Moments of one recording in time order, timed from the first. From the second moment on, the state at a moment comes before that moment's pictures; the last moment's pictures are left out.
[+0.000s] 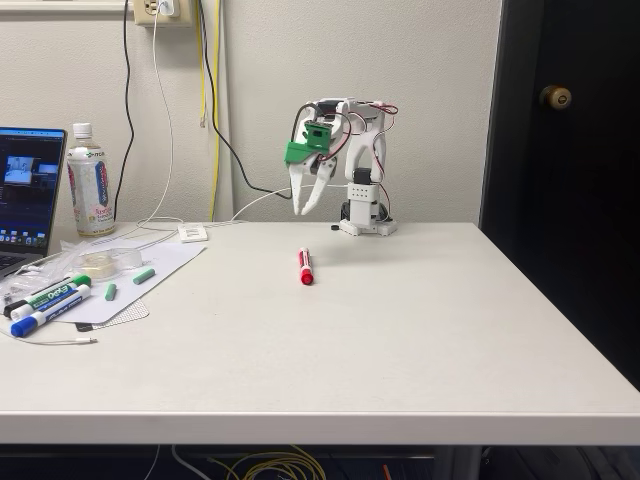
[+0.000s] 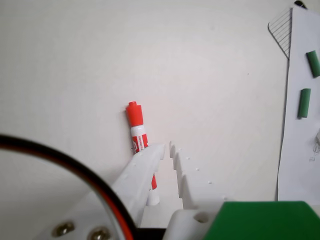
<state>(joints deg) 23.7 104.2 101.4 61.9 -109.4</state>
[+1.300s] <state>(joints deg) 23.7 89.4 102.2 59.0 -106.3</state>
